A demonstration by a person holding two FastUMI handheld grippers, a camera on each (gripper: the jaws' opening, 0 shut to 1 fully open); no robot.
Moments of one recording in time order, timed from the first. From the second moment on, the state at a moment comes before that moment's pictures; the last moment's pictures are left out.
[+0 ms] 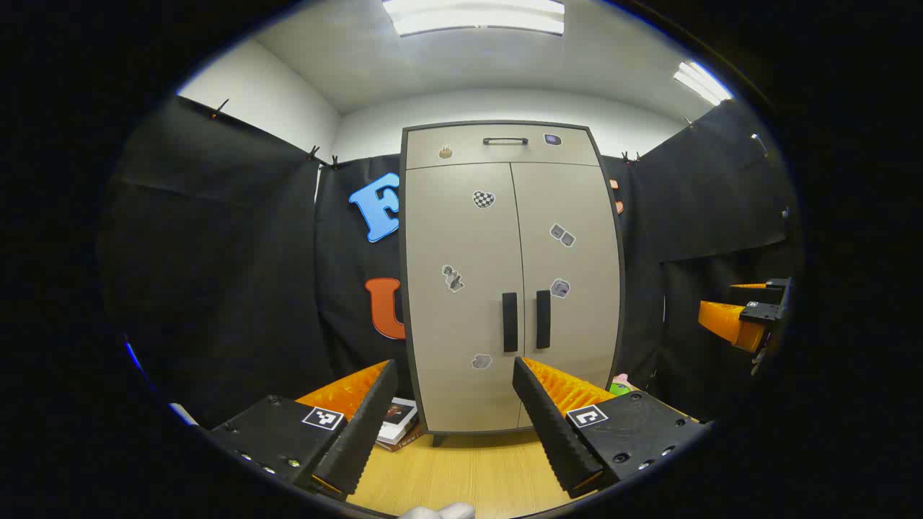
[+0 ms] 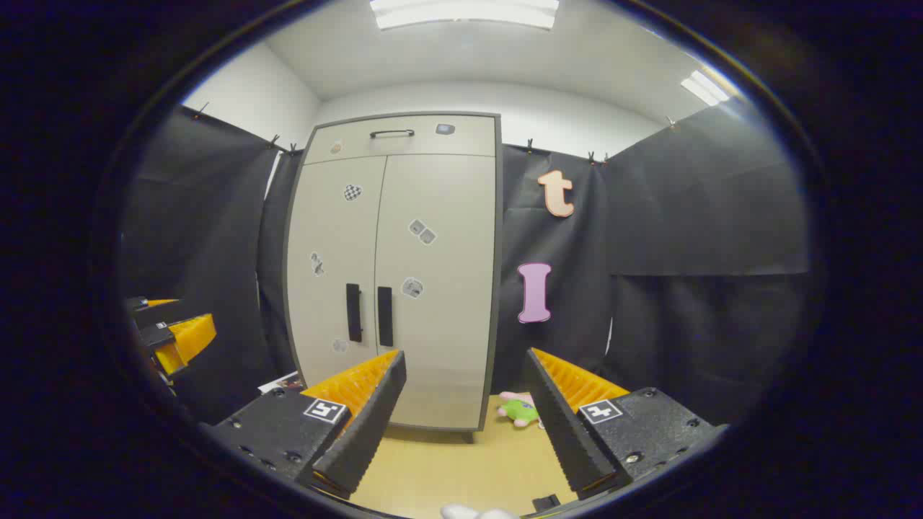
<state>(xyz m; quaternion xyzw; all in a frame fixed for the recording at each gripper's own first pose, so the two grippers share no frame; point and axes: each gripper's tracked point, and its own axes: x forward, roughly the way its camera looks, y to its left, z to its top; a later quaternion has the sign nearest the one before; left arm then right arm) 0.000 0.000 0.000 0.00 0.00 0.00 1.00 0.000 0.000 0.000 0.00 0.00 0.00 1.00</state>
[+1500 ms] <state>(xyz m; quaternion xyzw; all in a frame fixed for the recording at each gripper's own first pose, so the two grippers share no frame) -0.031 0.030 -0.028 -0.01 0.04 0.07 1.00 0.199 0.124 -0.008 0.02 0.00 0.04 1.00</state>
